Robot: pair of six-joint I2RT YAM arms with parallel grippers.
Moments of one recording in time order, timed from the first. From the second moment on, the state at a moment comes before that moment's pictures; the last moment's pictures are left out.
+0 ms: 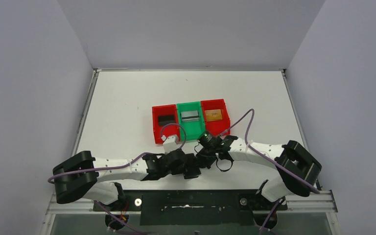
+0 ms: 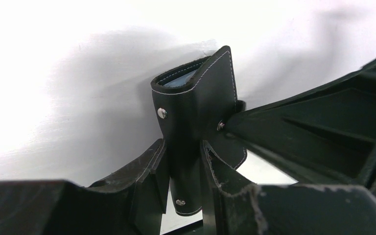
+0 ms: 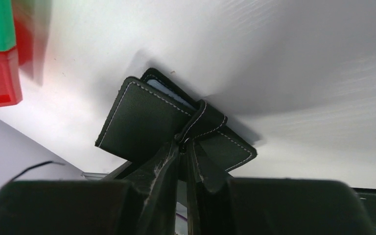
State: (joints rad) left arm -1.18 1.36 0.57 -0.14 -0.36 -1.20; right arm 0.91 1.49 0.79 -0.48 -0.08 1.66
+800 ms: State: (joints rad) left arm -1.18 1.31 0.53 -0.19 -0.36 -1.15; right arm 0.84 1.03 0.45 -0.39 0.16 1.43
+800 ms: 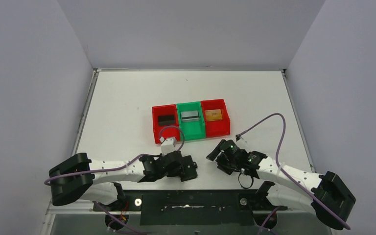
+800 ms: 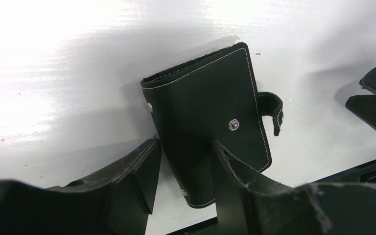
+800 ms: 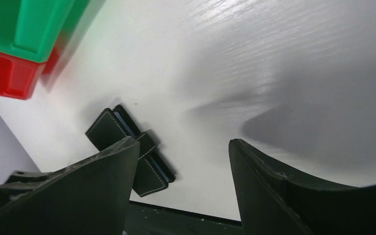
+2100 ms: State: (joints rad) left arm -1.18 0.88 0.38 -0.43 -0.51 -1.28; right arm 1.04 1.48 0.77 -0.40 0.22 1.00
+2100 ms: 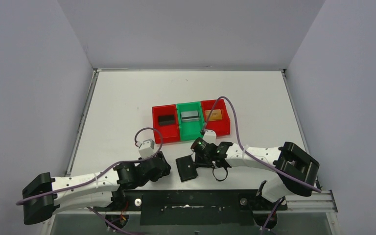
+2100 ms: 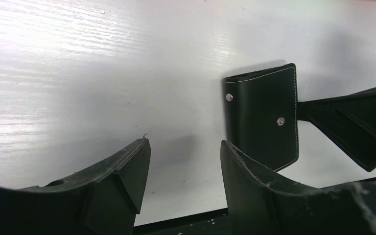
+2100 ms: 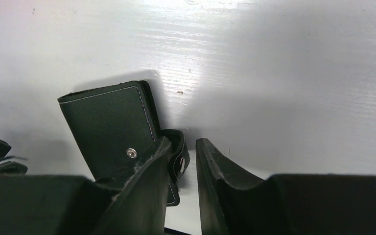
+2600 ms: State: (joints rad) left arm -1.18 0.94 0.39 -0.41 -0.50 -1.26; right arm 1.01 1.47 0.73 -0.34 0.21 0.97
